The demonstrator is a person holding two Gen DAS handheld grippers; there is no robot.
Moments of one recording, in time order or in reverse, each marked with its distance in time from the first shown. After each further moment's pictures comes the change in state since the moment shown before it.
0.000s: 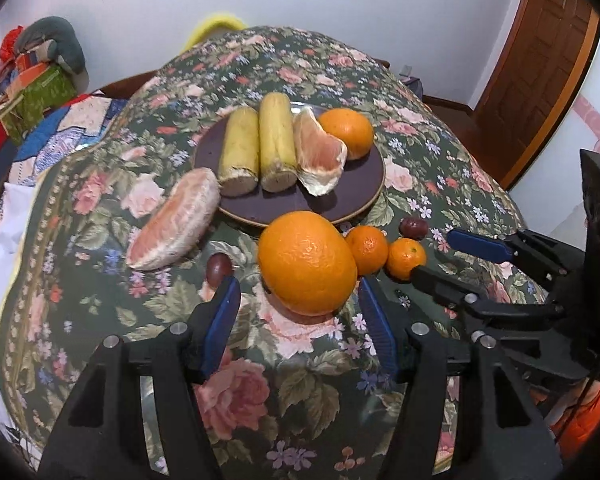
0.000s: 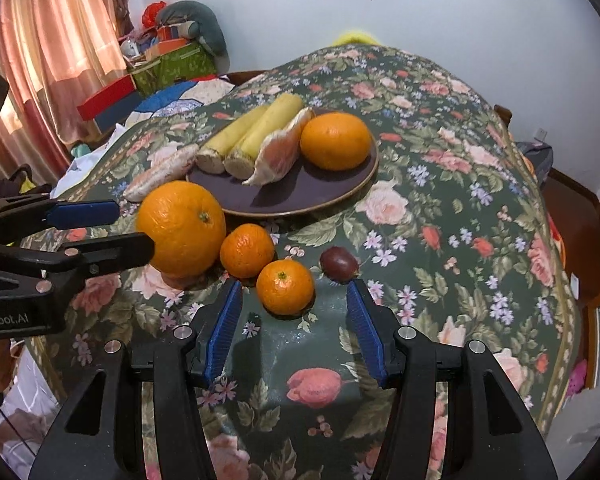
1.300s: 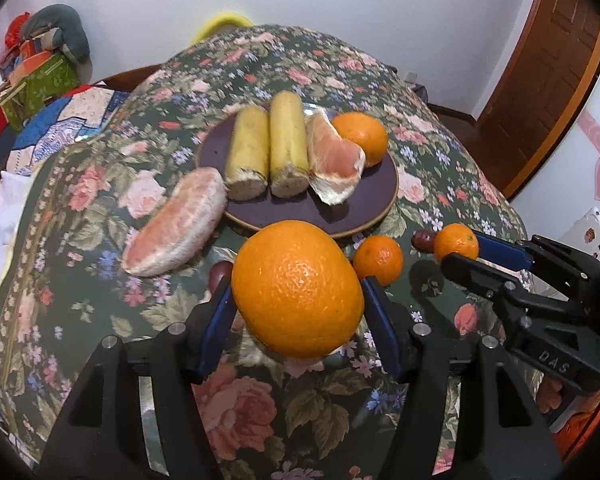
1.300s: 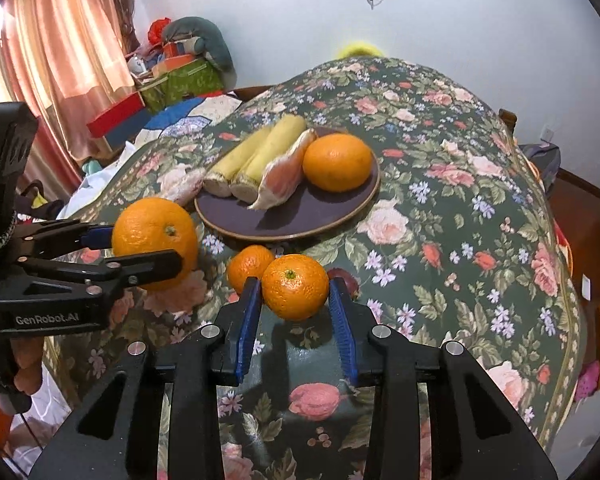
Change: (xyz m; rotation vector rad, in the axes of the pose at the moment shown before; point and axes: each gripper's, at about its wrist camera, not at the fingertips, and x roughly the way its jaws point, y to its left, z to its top) left arm 0.003 0.014 0.005 -0.047 -0.024 -0.010; right arm -0.012 -0.008 0.011 0.027 -0.058 0.046
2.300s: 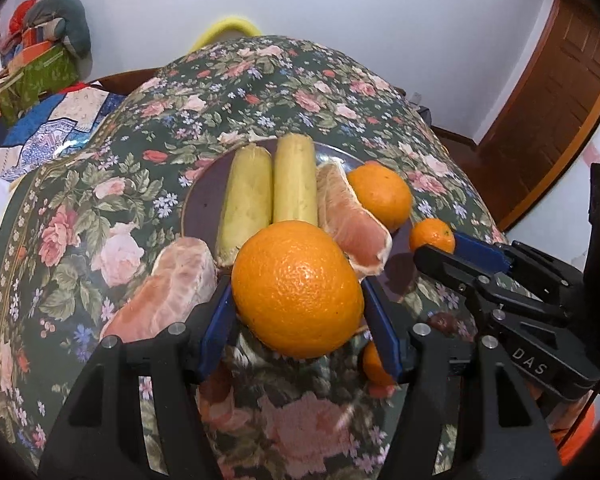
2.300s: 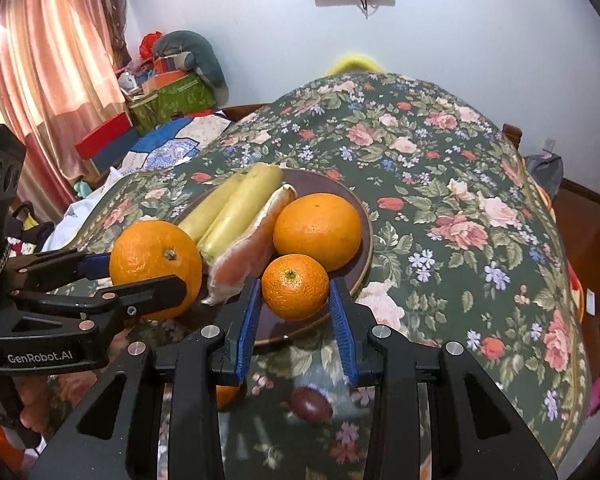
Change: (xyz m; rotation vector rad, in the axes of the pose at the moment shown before) left arm 0.042 0.011 0.052 -0.063 -0.042 -0.030; right arm 0.044 -0.022 0.050 0.015 -0.040 0.003
